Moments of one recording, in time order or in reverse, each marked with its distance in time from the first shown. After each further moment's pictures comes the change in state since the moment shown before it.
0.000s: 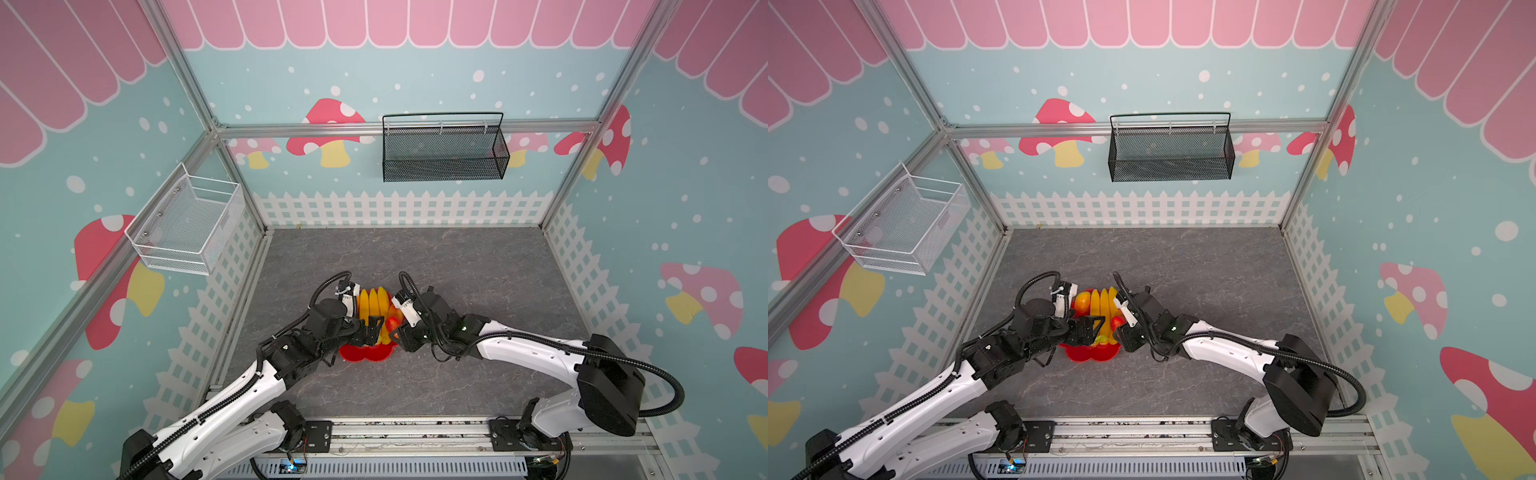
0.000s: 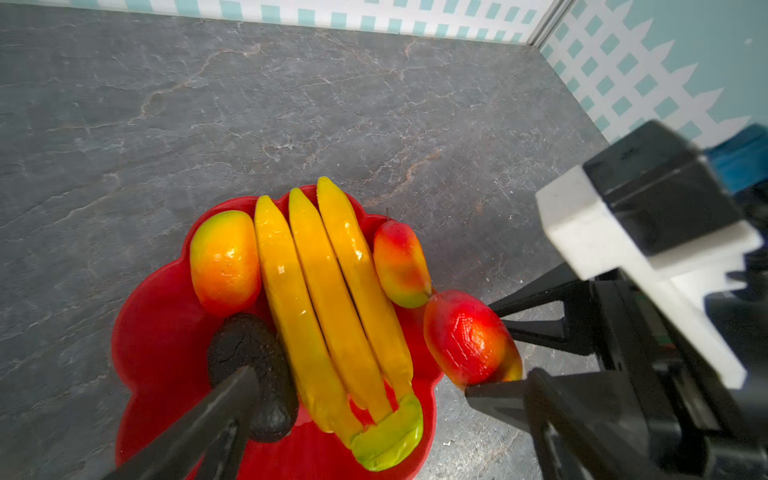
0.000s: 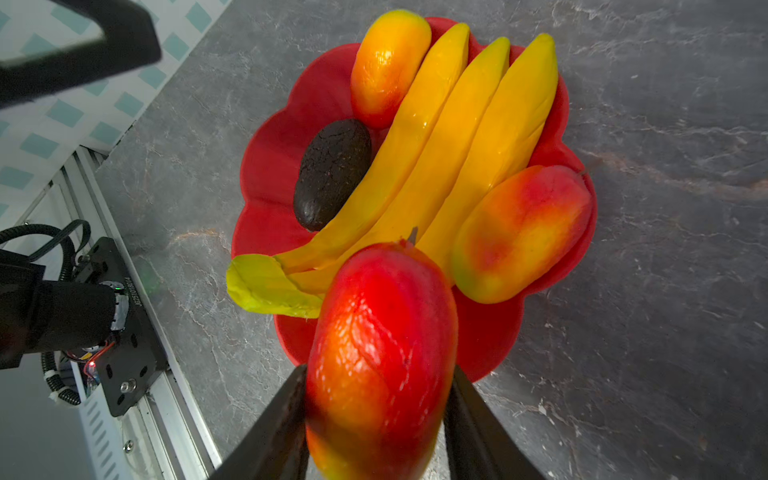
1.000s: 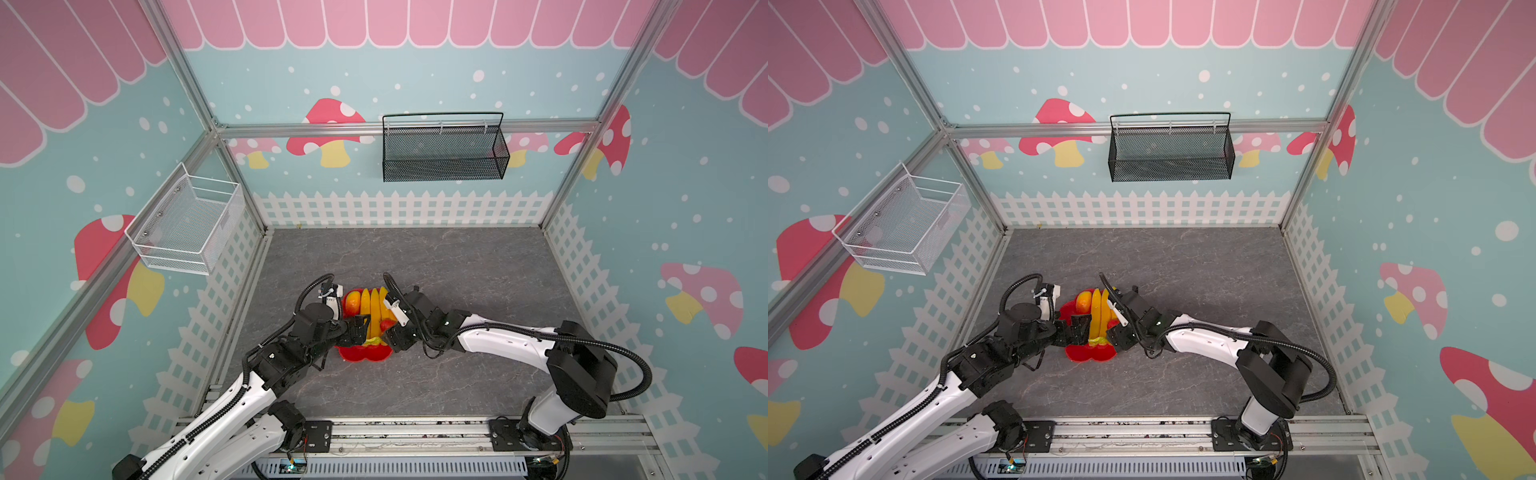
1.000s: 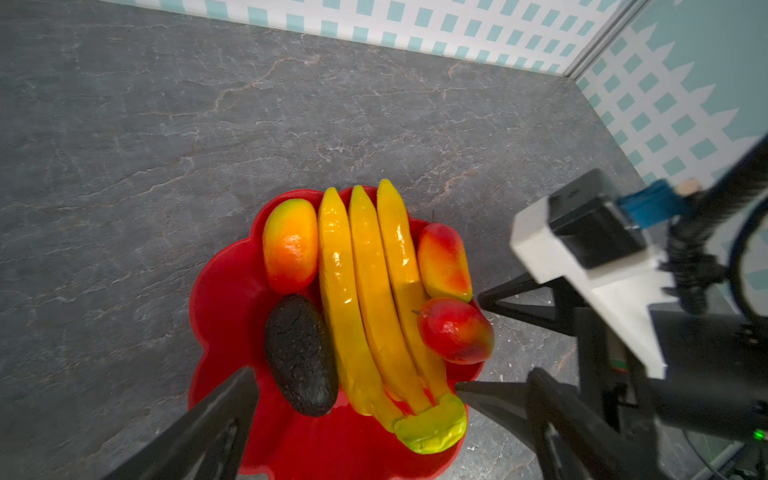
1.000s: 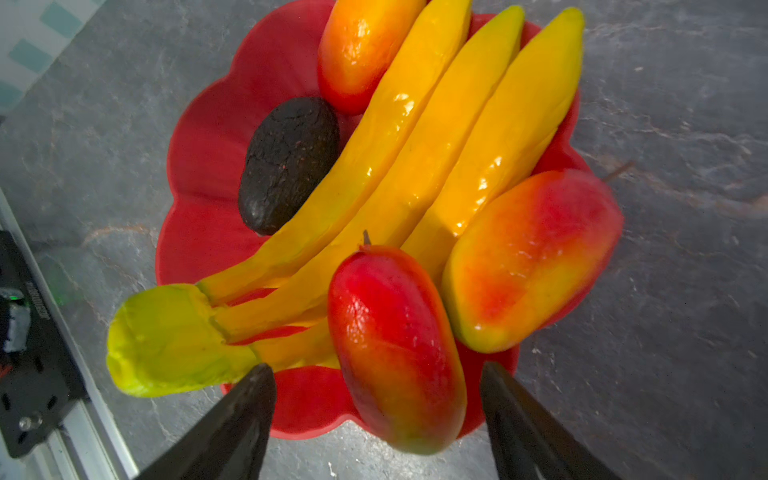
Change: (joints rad) left arm 0.076 -0.099 -0.038 -0.064 -0.044 -0.035; right arm 0.013 0.118 0.089 -0.050 0.088 -0.054
